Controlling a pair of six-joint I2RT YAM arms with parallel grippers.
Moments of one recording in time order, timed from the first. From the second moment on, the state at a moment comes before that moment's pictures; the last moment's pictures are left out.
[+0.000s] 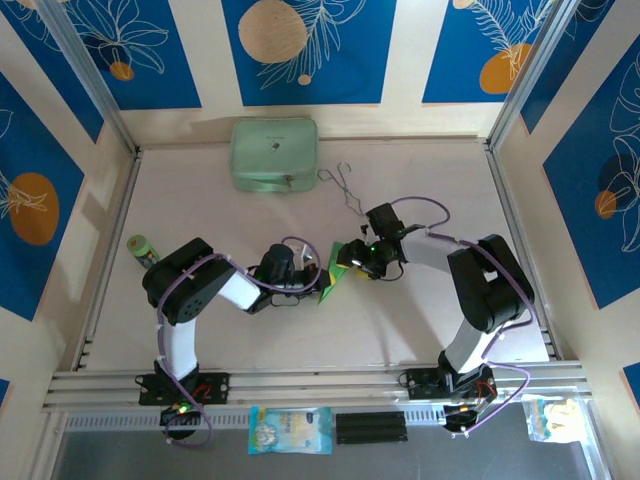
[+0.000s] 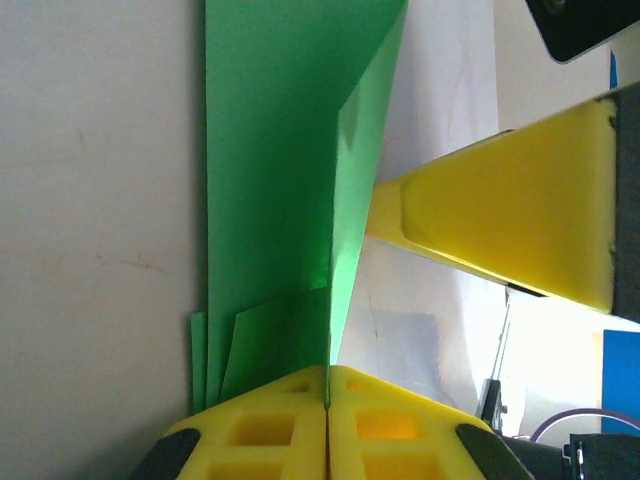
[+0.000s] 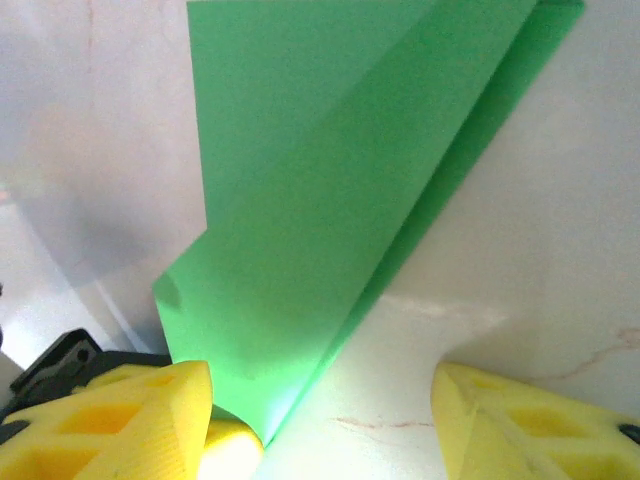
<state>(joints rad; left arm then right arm) -0.72 1.92 0.61 0.80 0.53 -1.04 0.42 1.69 0.88 -0.33 -0.47 0.71</state>
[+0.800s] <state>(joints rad) -0.71 1.95 0.61 0.84 0.56 -1.13 0.49 1.81 1.07 -0.58 -0.32 0.68</state>
